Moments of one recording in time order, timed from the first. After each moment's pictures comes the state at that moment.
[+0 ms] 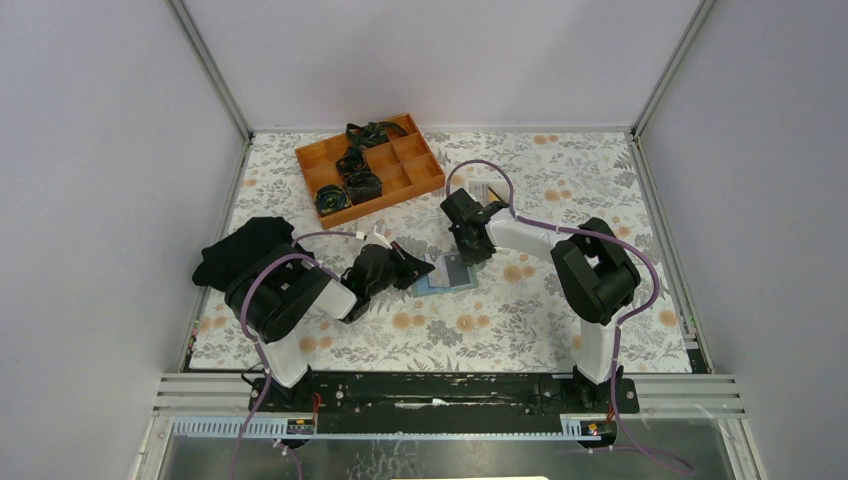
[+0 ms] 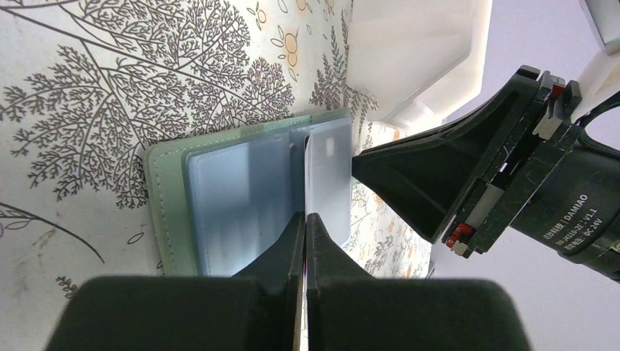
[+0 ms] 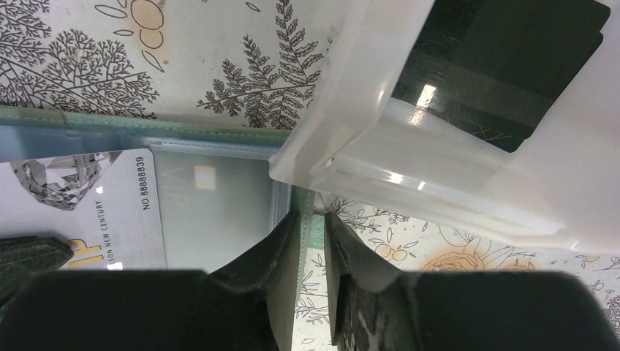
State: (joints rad) left arm -0.61 1.76 0.43 0.92 0.11 -1.20; right arm 0.68 1.92 1.28 -0.60 0.20 0.32
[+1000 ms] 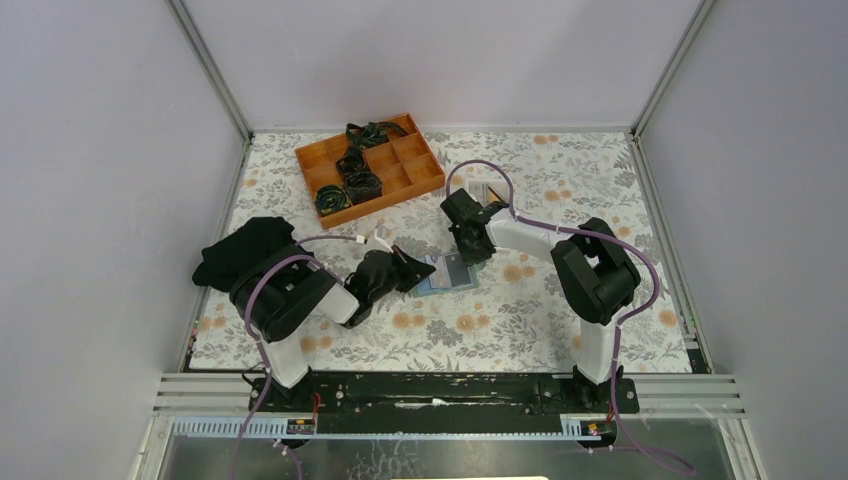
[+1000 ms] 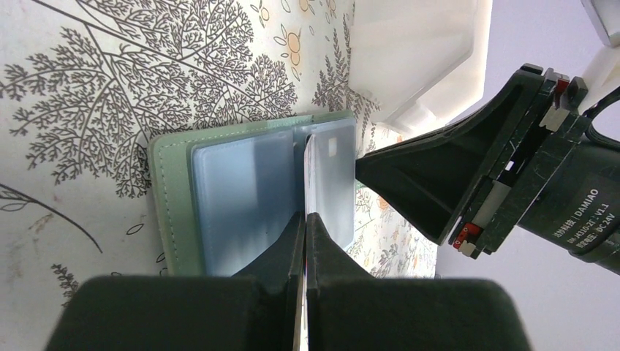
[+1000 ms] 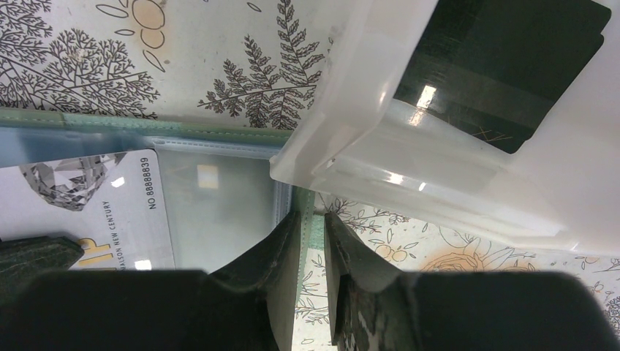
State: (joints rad) left arm -0.65 1.78 0.41 0.97 0.03 -1.20; right arm 0.68 1.92 1.28 -0.59 0.20 0.32
